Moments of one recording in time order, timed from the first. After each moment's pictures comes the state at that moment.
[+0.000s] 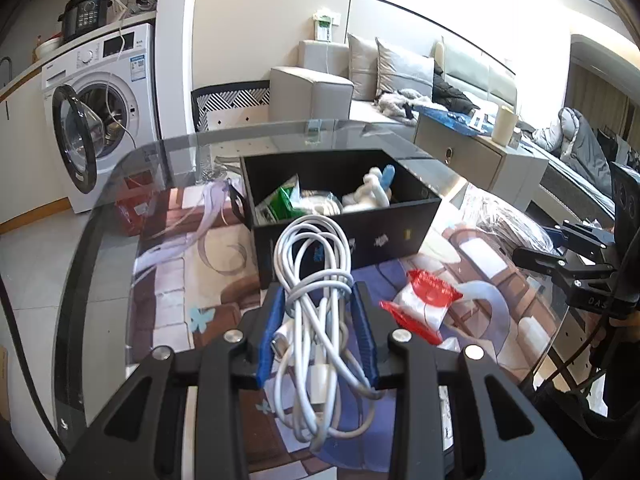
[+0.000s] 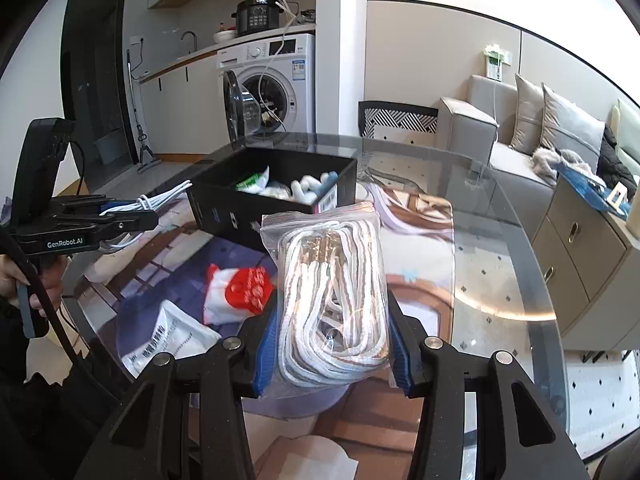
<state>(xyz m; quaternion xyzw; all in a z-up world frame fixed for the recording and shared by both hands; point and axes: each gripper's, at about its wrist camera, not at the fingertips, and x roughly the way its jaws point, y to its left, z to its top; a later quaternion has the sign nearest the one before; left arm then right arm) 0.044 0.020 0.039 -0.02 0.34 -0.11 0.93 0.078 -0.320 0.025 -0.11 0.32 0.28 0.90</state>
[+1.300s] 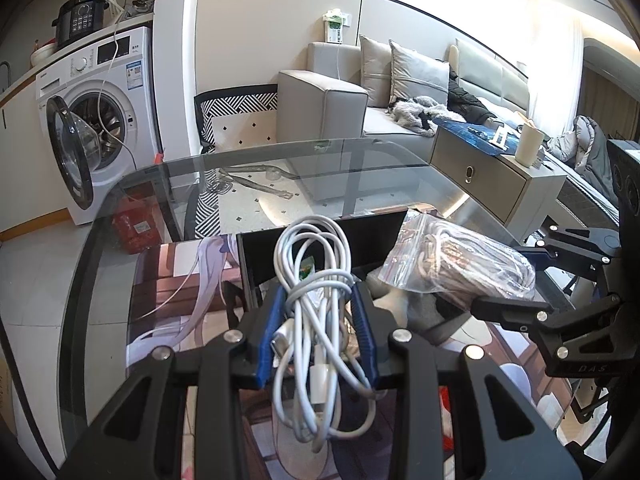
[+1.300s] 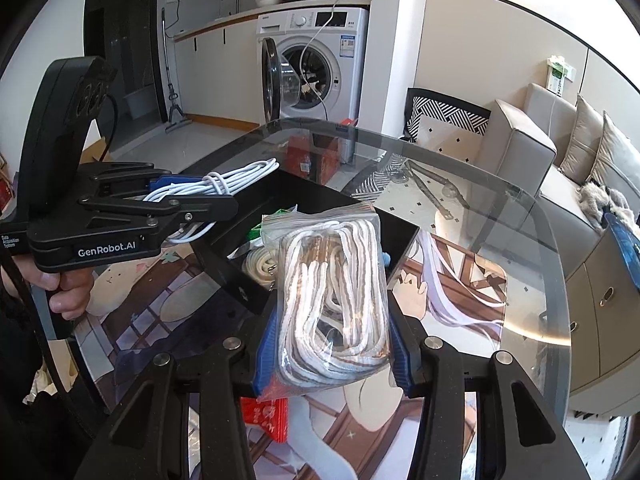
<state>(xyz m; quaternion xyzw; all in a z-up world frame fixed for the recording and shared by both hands) 0.150 0.010 0.060 -0.02 0.34 -0.09 0.93 0.178 -0.227 0.055 -0.18 0.36 0.34 0.85</state>
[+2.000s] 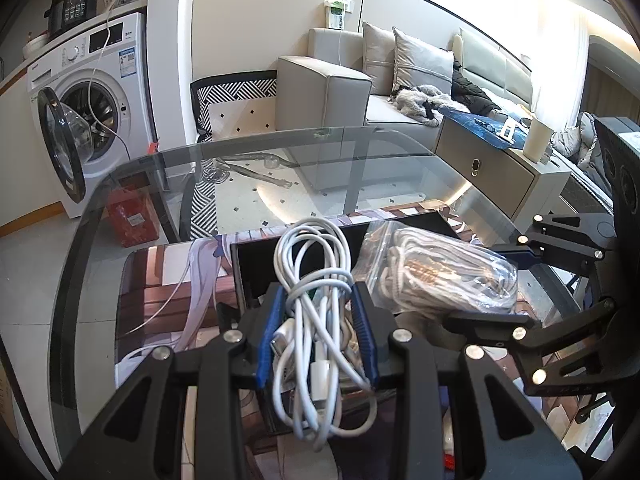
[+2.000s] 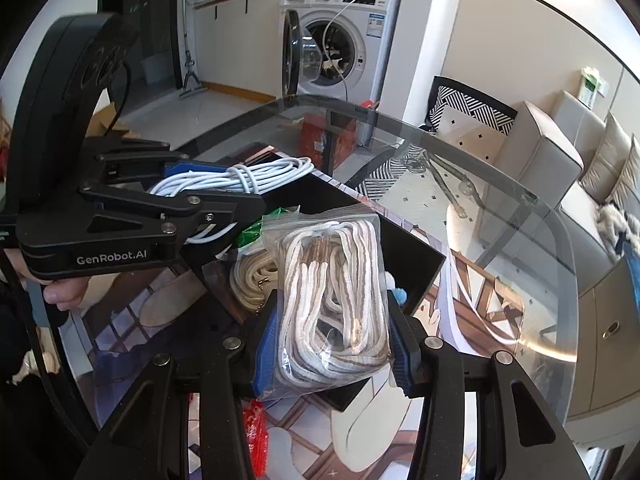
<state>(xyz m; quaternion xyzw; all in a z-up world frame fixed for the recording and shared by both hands) 0.184 0.011 0.048 -0.03 0.37 -0.10 0.92 0.213 -0.191 0.041 -0.24 0.38 0.37 0.81</state>
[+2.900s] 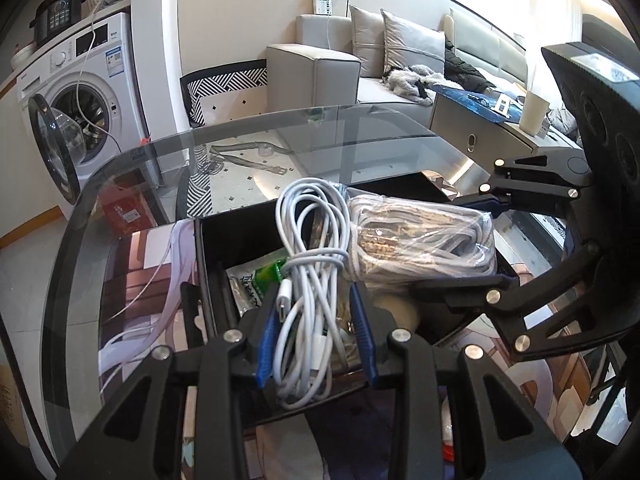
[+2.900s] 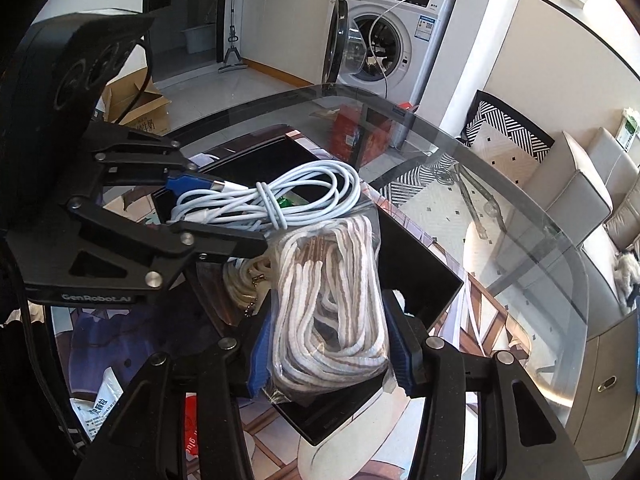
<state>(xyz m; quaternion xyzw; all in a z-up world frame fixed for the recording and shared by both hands) 0.182 -0.010 0.030 0.00 0.39 -0.10 0.92 0.230 -0.186 0.030 -0.29 0.36 0.42 0.78</state>
